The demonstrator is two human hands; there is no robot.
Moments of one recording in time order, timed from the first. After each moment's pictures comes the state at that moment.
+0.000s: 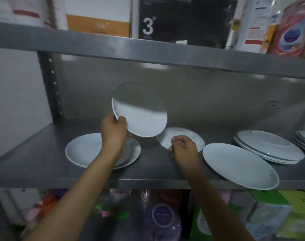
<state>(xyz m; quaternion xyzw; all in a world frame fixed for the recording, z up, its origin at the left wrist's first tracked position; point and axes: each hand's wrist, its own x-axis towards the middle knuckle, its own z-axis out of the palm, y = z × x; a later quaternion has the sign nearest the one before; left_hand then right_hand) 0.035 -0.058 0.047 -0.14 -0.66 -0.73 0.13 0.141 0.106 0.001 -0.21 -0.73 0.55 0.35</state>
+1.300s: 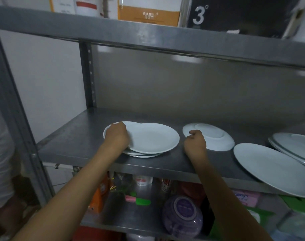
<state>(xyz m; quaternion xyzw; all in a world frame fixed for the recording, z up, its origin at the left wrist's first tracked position) -0.005 -0.144 0.010 -0.08 -0.98 -0.19 0.07 0.089 0.068 -0.006 -0.29 -0.80 0.45 0.27</state>
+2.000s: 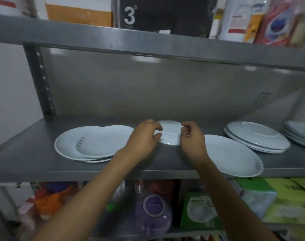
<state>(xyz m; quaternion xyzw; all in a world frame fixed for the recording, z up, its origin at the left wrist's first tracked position) 0.082 0.006 0.025 -0.43 -0.82 -0.33 0.16 0.165 0.153 0.013 -0.22 -0.81 0.38 0.39</state>
